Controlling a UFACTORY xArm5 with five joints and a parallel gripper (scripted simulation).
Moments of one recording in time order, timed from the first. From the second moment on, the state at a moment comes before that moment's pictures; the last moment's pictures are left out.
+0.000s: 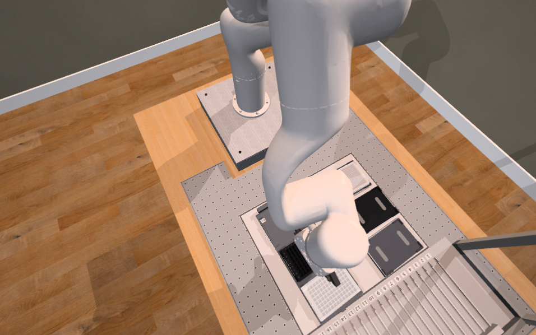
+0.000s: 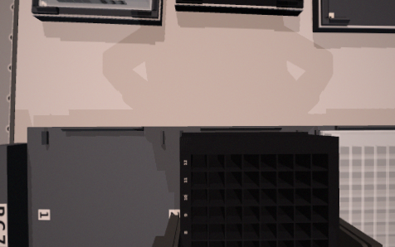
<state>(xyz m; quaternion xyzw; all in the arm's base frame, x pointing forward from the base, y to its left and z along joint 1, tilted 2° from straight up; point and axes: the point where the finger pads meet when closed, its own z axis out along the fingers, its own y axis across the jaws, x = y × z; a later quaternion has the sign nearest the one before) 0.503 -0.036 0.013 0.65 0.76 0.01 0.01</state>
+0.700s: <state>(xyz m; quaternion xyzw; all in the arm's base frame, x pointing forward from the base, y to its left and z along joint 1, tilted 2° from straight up) 0.503 -0.036 0.010 0.65 0.76 0.01 0.01</state>
